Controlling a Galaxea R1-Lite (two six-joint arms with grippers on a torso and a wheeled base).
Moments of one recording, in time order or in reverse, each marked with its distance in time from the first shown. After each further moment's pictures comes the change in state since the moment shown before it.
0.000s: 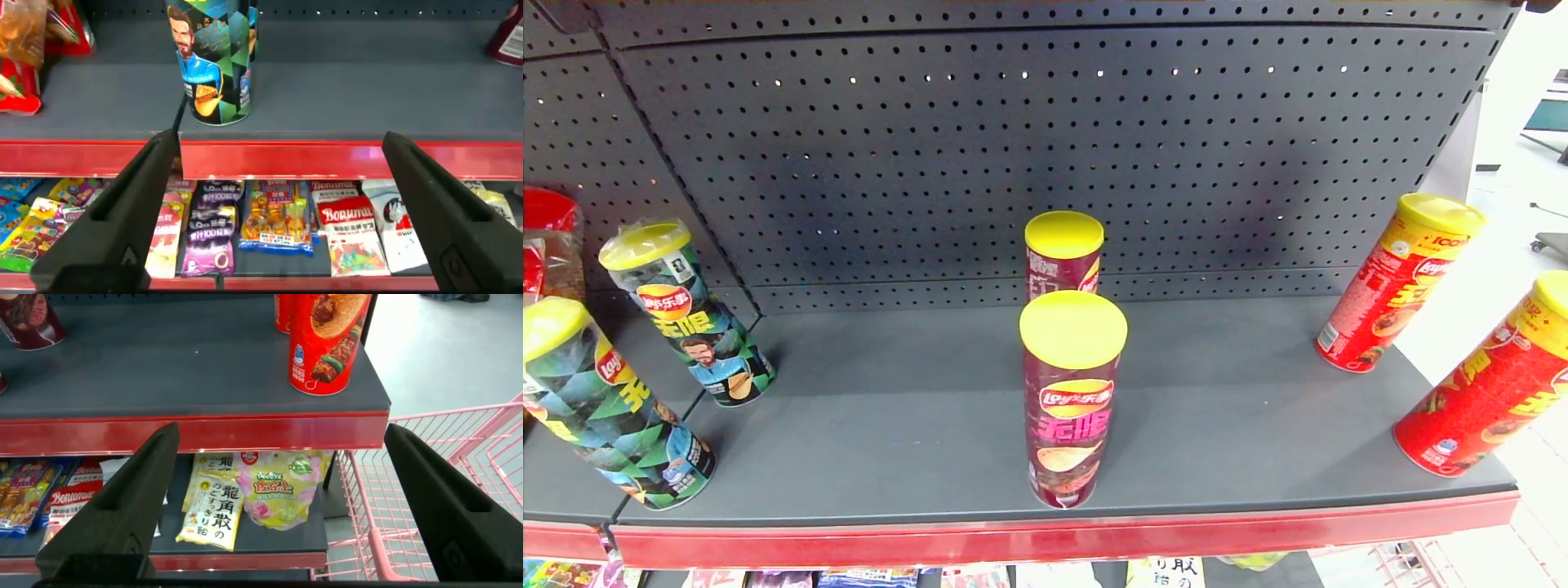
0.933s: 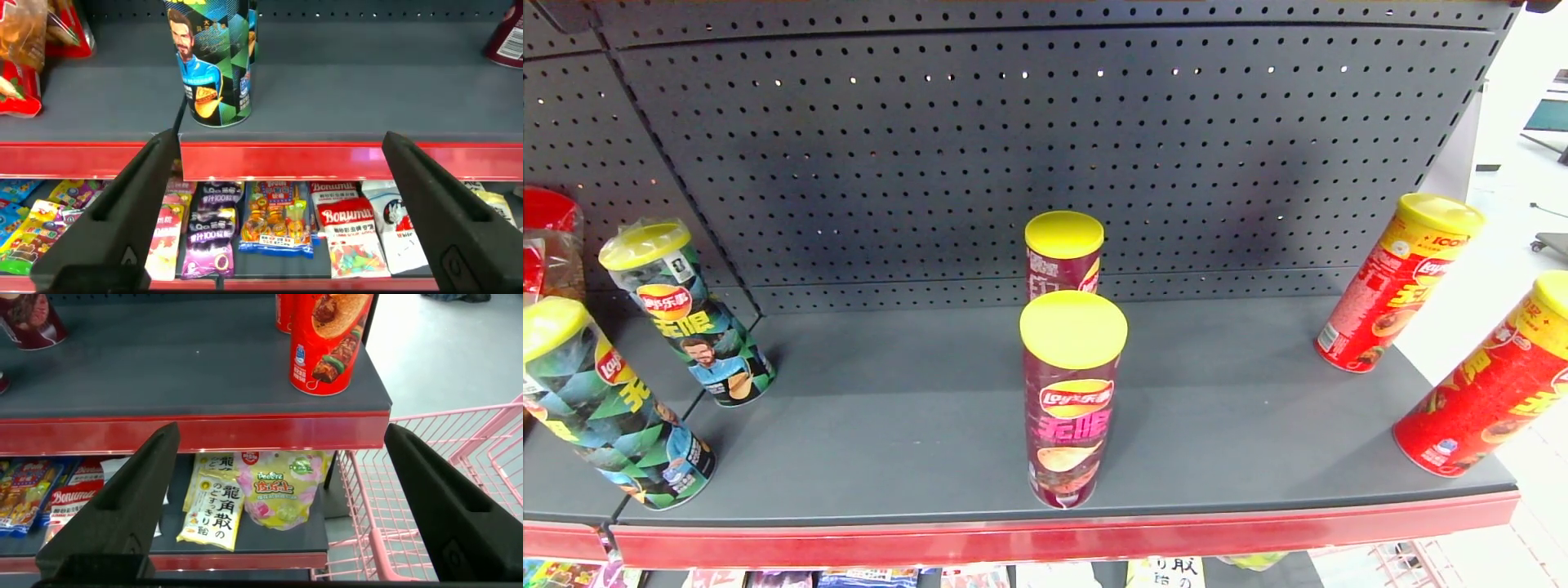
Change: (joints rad) left arm 0.000 -0.003 0.000 0.000 -0.001 0.001; right arm 0.000 0.000 0.000 0.000 0.004 0.000
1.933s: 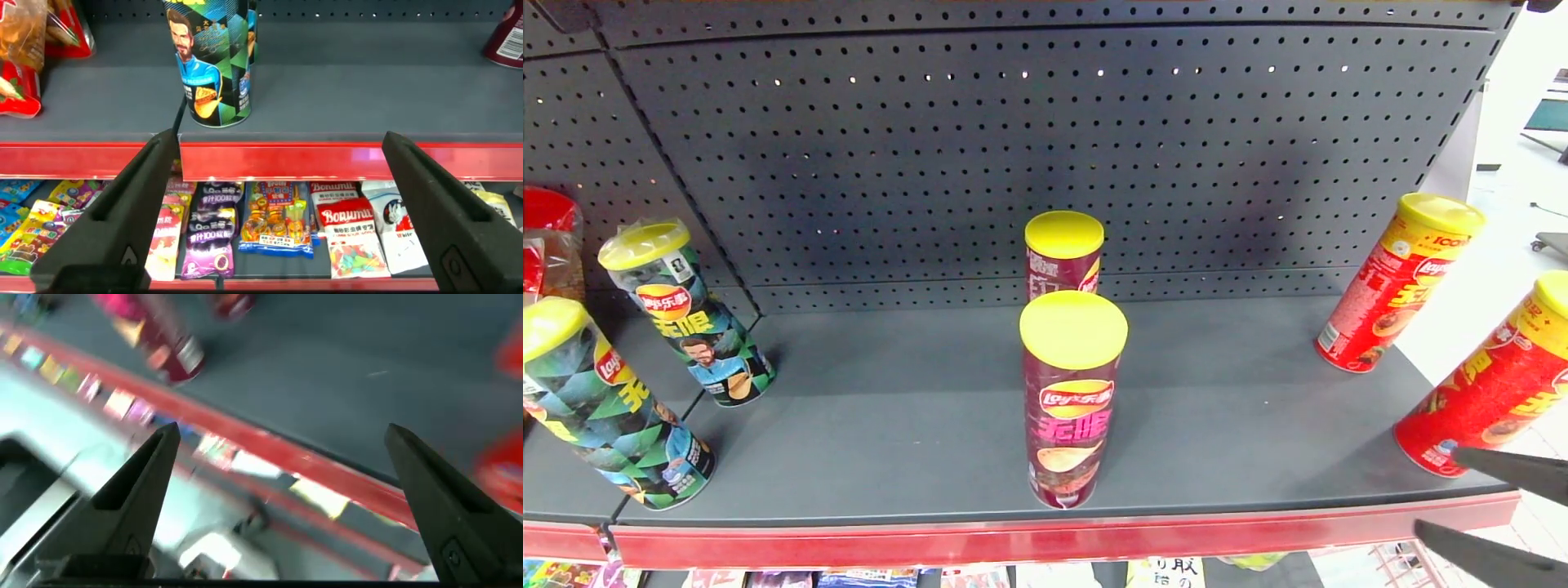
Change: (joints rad) left arm 0.000 0.000 0.000 0.000 0.001 0.000; right arm 0.388 0.857 -0.456 -0.021 0.230 0.048
